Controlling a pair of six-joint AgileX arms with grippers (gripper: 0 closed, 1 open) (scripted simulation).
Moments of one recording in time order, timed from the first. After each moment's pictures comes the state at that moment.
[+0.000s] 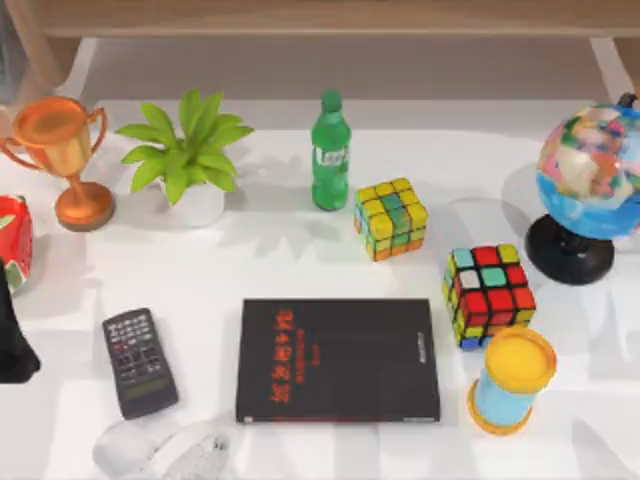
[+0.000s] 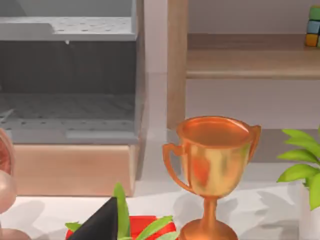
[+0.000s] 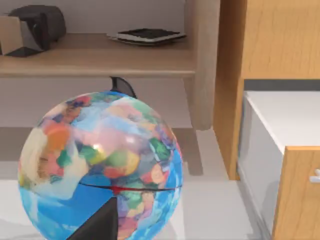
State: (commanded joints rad) left arm 0.00 0.00 0.00 0.00 0.00 0.00; right arm 0.00 0.00 0.00 0.00 0.00 0.00
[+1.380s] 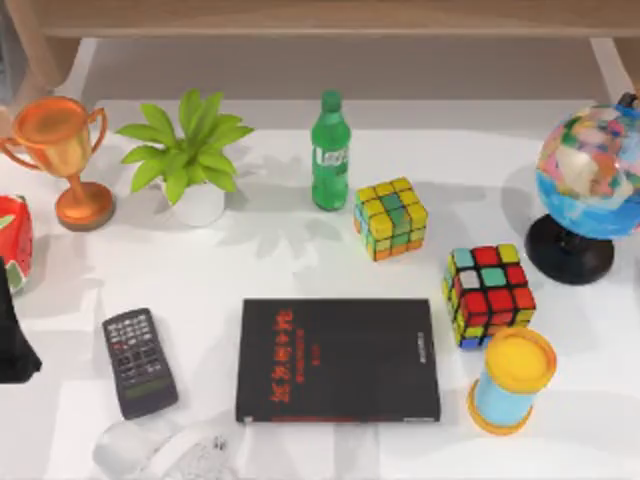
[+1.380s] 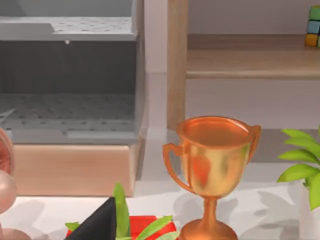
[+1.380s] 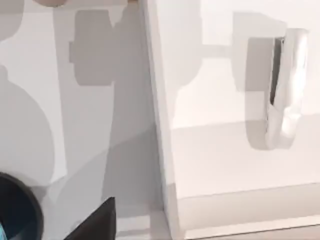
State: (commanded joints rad) left arm 0.00 0.00 0.00 0.00 0.00 0.00; right arm -0.25 1.83 1.75 -1.03 -0.02 -0.12
